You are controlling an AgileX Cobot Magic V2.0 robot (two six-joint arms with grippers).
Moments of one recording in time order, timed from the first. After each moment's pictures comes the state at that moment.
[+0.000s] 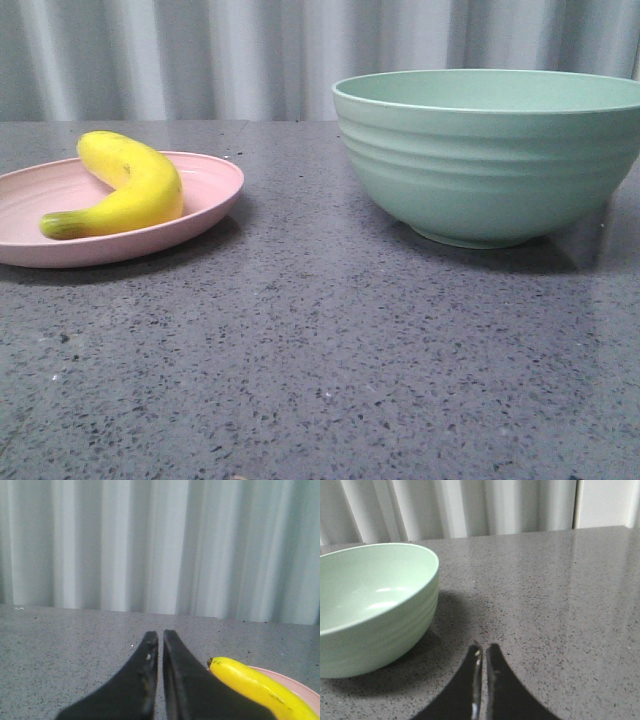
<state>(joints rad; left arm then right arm) -0.06 0.13 -0.27 -0.08 0.12 -0.07 -0.05 0.19 -0.22 0.09 0.27 -0.03</state>
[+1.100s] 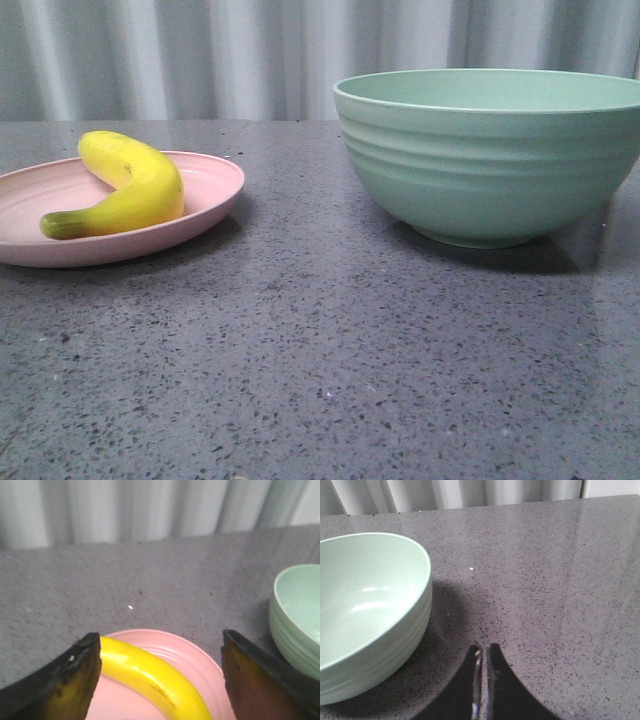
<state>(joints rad) -0.46 0.99 -0.74 -0.11 0.15 -0.07 -0.05 0.53 -0.37 0.09 0.22 -0.03</state>
